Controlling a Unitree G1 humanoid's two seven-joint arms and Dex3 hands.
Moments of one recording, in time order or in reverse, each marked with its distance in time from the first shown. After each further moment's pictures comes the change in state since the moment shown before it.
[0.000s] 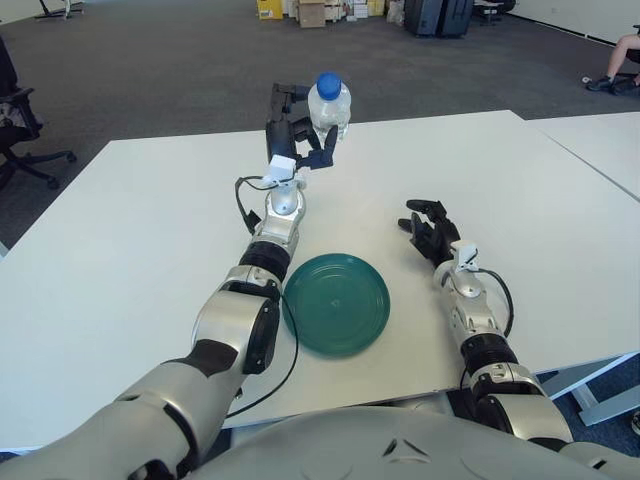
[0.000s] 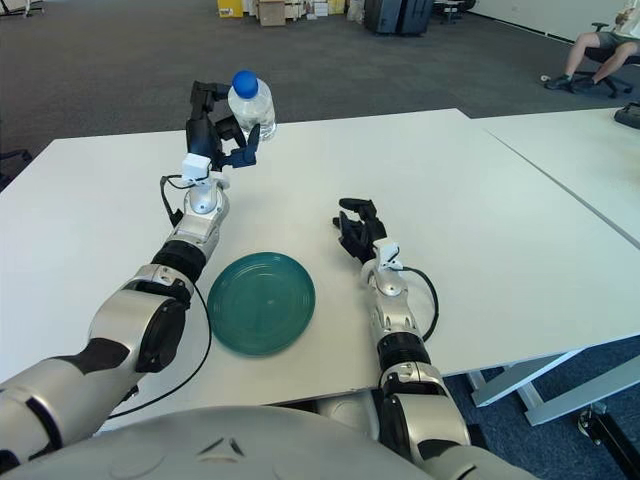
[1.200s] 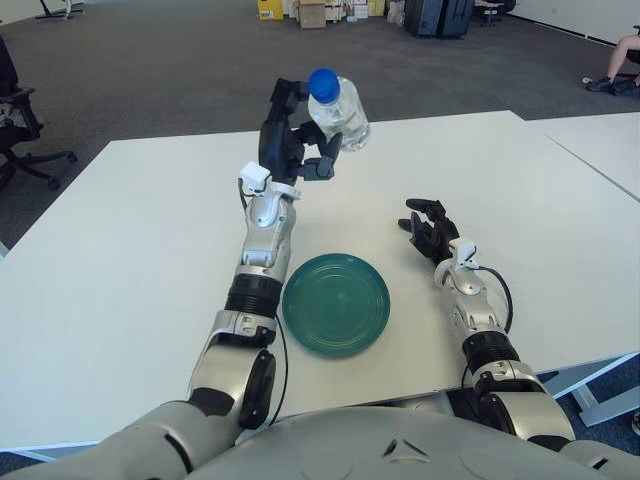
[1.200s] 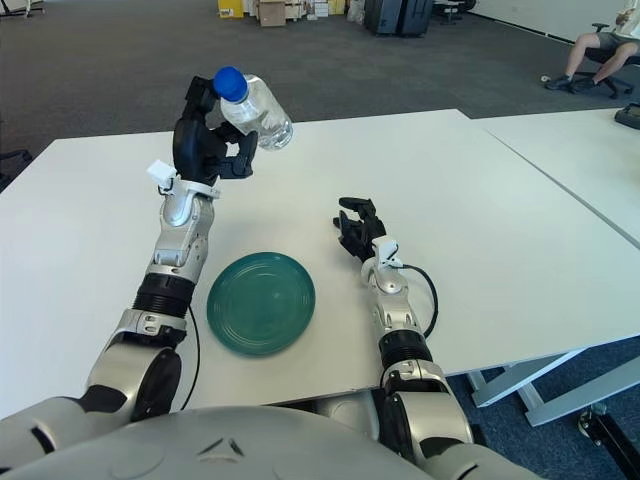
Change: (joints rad) left arm 0.248 -0.024 -0.037 -0.592 -0.252 0.318 -0.392; right arm -0.012 -0.017 0.017 0.000 -0.008 0.026 -0.015
